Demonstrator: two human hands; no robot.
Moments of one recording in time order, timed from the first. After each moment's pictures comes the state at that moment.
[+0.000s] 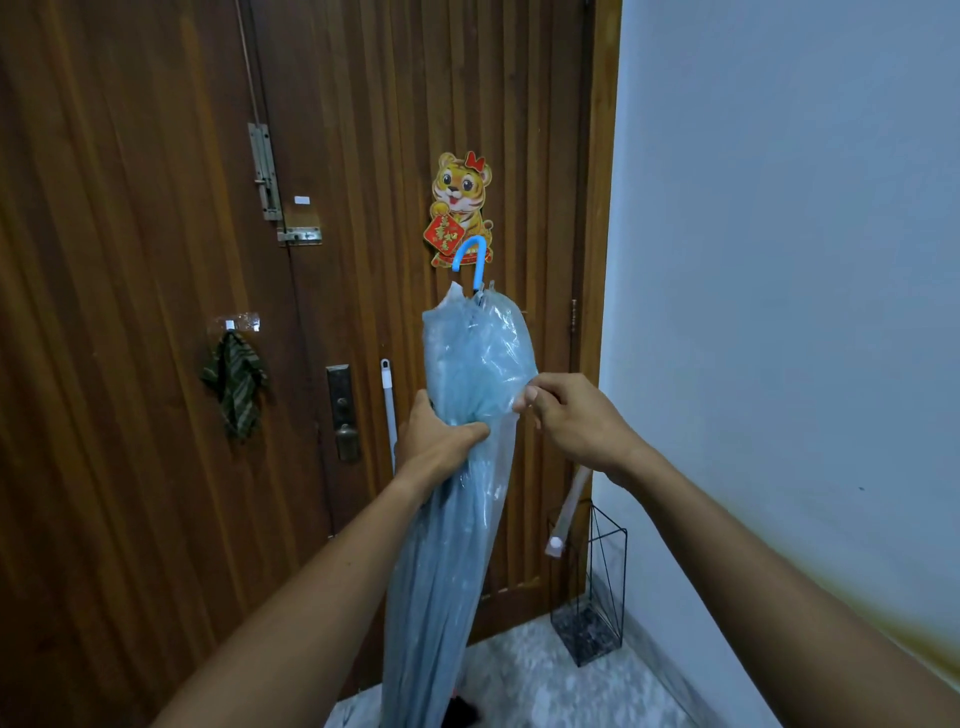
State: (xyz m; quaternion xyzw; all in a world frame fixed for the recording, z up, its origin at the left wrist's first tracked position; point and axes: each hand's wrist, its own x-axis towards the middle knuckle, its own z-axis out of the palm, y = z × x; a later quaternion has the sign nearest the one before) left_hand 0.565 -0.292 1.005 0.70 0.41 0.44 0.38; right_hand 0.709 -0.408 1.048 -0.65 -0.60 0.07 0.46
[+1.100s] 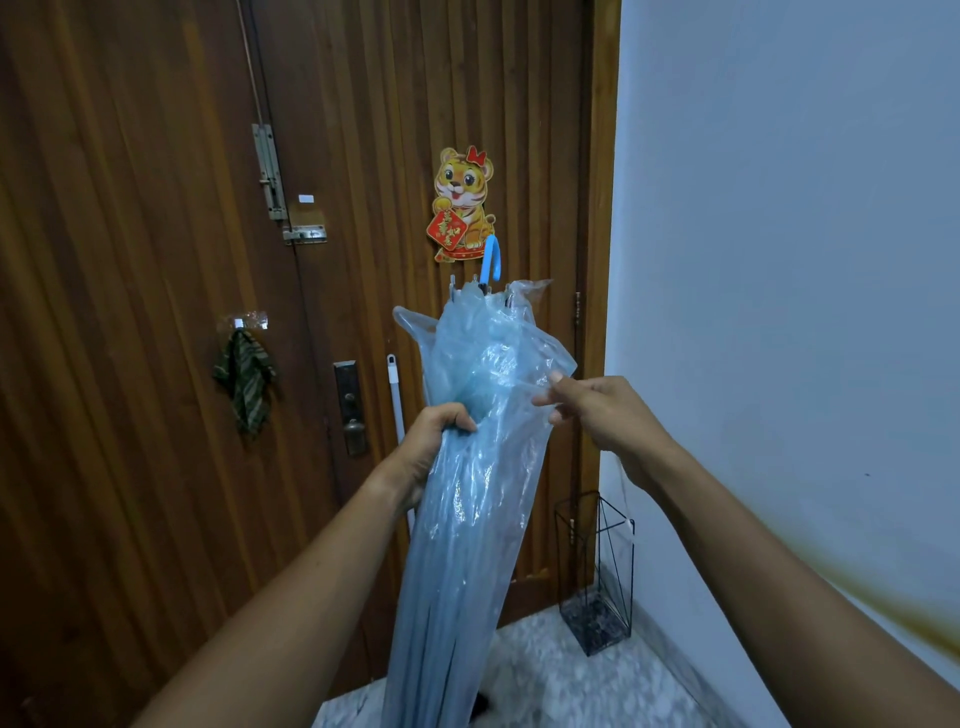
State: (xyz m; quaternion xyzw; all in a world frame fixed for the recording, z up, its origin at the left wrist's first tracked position) left_hand 0.549 -0.313 1.015 0.57 0.28 0.33 0.70; right_hand 0.720 -0.432 1.041 -0.62 -0.49 0.20 0.58
